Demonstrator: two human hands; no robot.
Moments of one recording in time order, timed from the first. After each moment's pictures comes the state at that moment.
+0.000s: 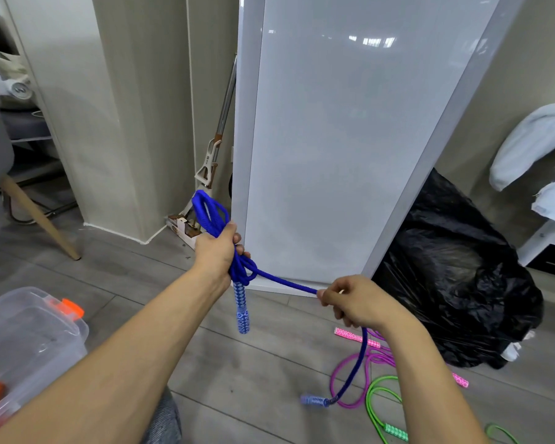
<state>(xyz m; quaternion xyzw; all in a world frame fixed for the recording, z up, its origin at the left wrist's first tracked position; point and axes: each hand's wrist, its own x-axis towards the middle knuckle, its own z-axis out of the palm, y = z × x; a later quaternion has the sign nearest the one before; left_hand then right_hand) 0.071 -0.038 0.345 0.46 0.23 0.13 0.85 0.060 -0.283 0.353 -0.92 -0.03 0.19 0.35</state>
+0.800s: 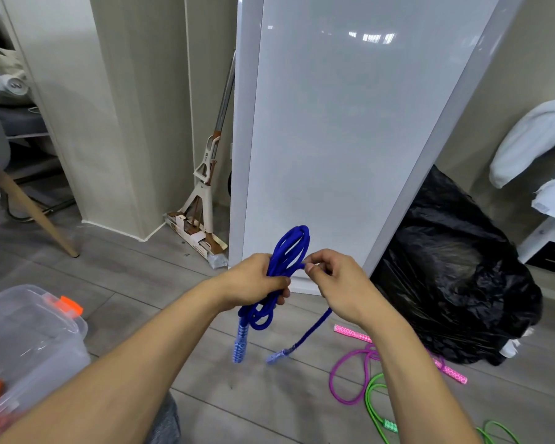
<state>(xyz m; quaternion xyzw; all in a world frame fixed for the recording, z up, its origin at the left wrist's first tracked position) 0.041 -0.062 0.343 0.81 -0.04 -0.15 0.56 0.047 -0.250 0.369 -0.90 -0.11 0.07 0.42</state>
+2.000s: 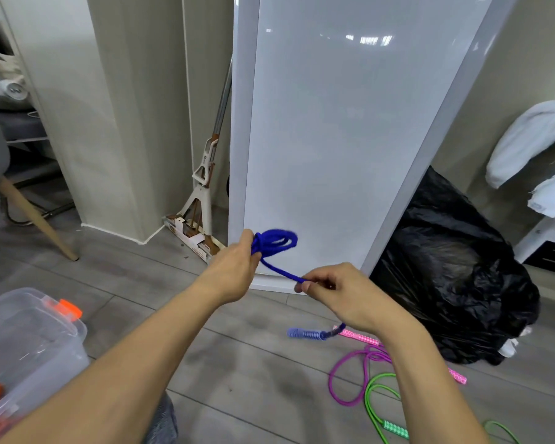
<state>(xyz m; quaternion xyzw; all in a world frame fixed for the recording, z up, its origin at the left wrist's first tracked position) 0.043 -0.045 0.347 0.95 -0.02 0.05 0.30 0.039 -0.267 0.377 -0.91 -0.21 0.11 0.35</state>
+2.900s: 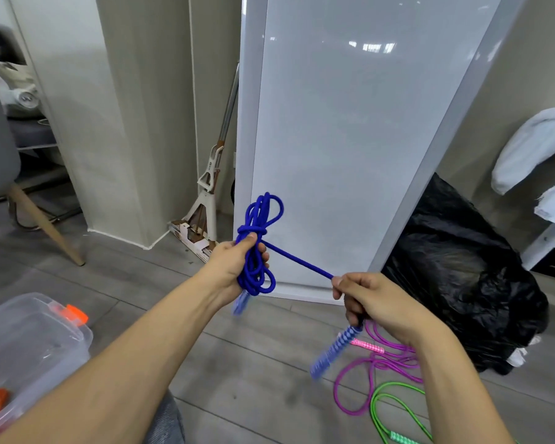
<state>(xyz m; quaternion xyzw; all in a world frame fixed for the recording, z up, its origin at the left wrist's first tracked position) 0.053 -0.046 0.355 0.45 0.14 -0.01 0.88 0.048 -0.294 0.372 -0.80 -0.08 0.20 0.55</state>
